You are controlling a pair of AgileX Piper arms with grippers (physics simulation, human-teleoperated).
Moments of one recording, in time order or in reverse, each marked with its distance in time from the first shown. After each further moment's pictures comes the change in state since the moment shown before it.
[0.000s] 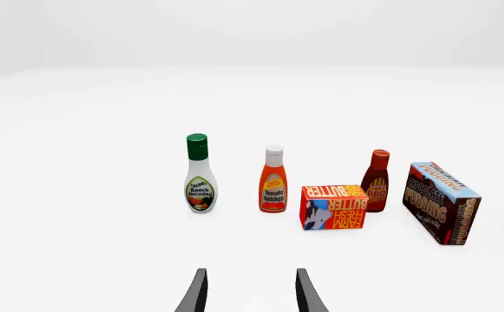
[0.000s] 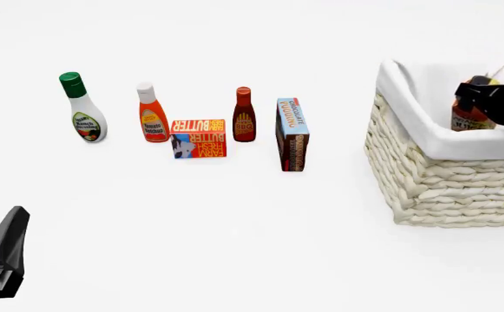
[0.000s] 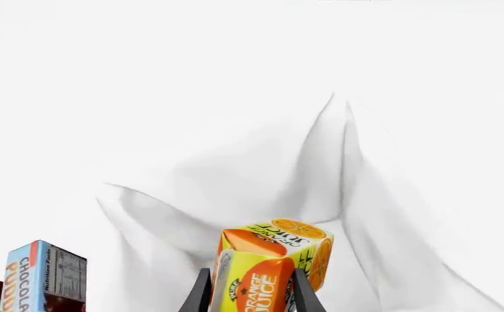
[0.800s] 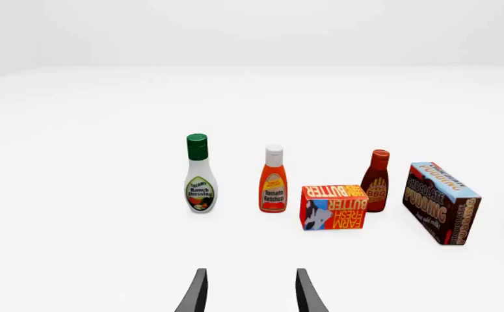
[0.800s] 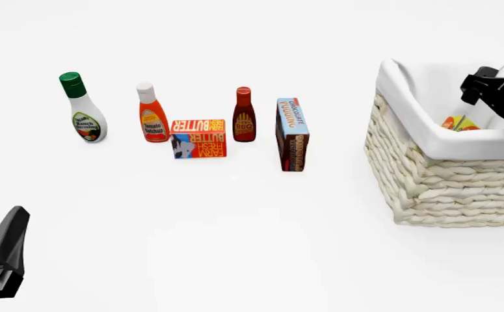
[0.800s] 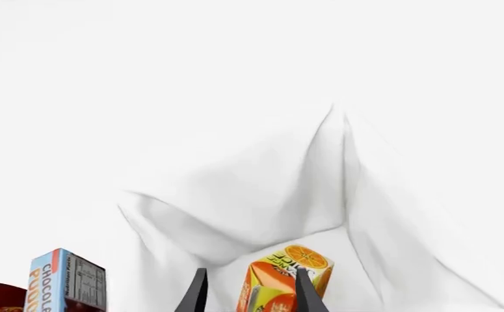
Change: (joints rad) left arm 0.000 0.000 0.000 0.000 0.000; right arm 0.005 -0.063 0.025 -0.023 0.042
